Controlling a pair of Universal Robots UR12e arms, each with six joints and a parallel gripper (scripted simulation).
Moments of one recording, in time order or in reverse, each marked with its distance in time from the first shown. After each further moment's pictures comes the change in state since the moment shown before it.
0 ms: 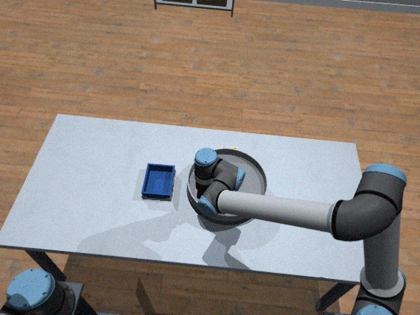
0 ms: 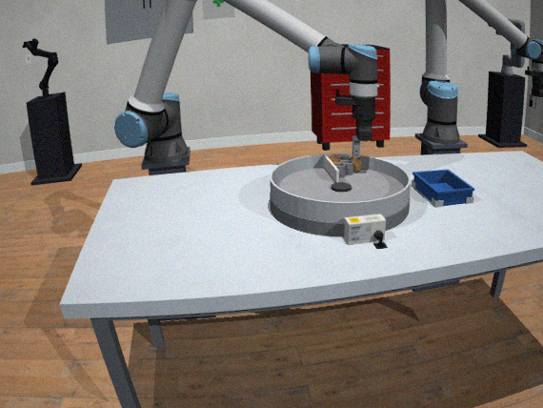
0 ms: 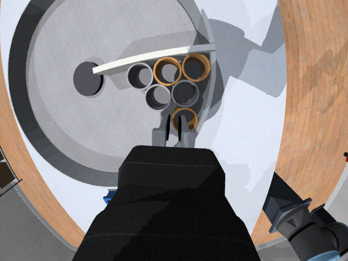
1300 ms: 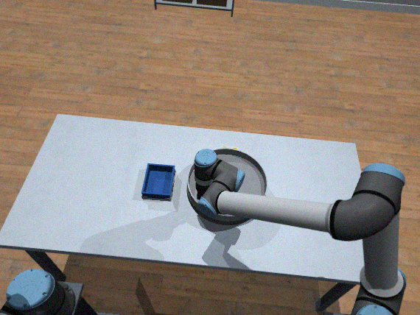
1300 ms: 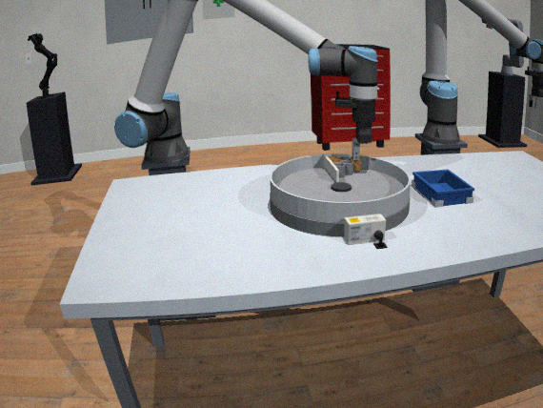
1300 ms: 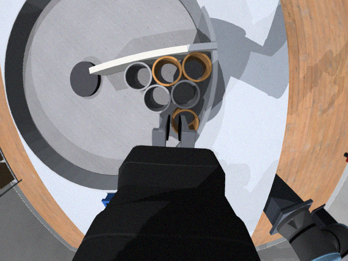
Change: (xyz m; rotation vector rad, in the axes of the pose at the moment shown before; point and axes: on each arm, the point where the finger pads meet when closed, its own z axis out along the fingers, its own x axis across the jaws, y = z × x) left arm 0.000 0.000 0.000 0.000 0.000 0.000; right arm 0.000 -0.001 0.008 0.002 0.001 0.000
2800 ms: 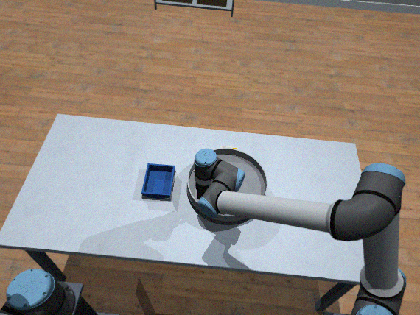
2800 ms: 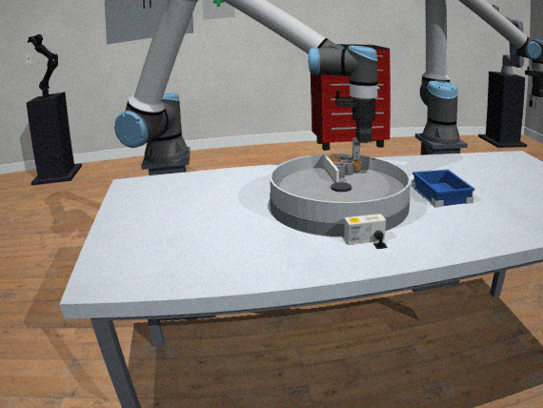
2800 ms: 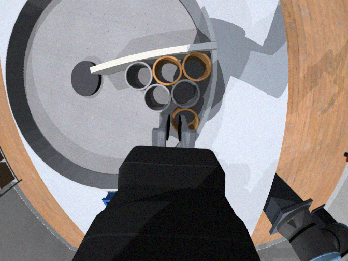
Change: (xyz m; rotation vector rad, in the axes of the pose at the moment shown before) left arm 0.000 0.000 0.000 0.000 0.000 0.000; right arm 0.000 0.001 -0.002 -0.002 -0.001 0.000
